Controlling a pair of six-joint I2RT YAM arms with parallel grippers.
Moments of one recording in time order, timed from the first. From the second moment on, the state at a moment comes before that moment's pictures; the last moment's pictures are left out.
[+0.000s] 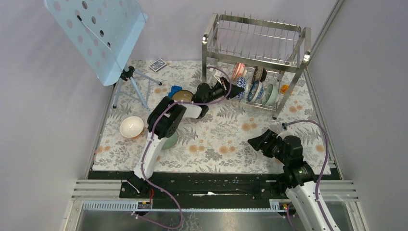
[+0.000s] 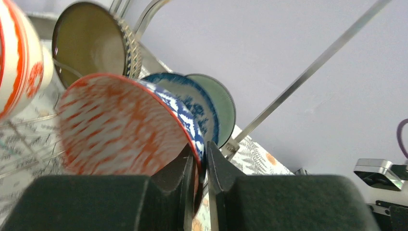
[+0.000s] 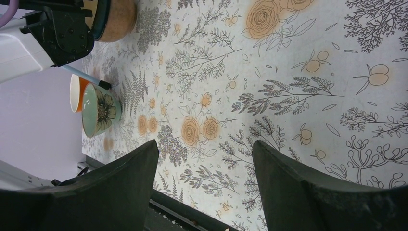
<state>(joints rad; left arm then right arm) -0.61 2.39 1.50 1.13 0.53 -0.79 0.22 0.29 0.20 -0.41 -0.30 0.79</state>
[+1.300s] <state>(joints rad) -0.63 2.07 1.08 1.42 0.53 -0.94 0.22 0.24 0.21 -0.42 -0.29 0.79</state>
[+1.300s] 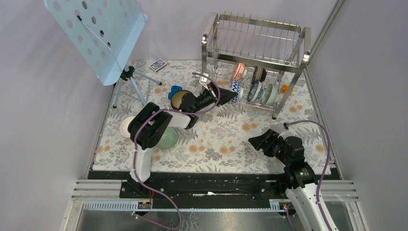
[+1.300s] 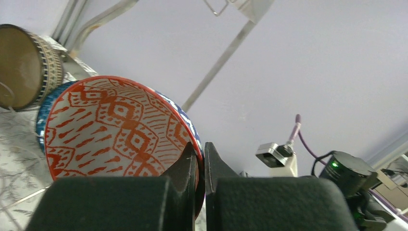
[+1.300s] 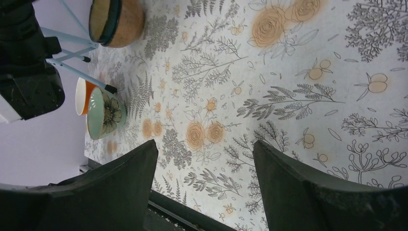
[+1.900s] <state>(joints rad) -0.85 1.50 0.57 1.36 0.44 -0.92 0.22 0.35 0.40 -0.46 -0.27 0.79</state>
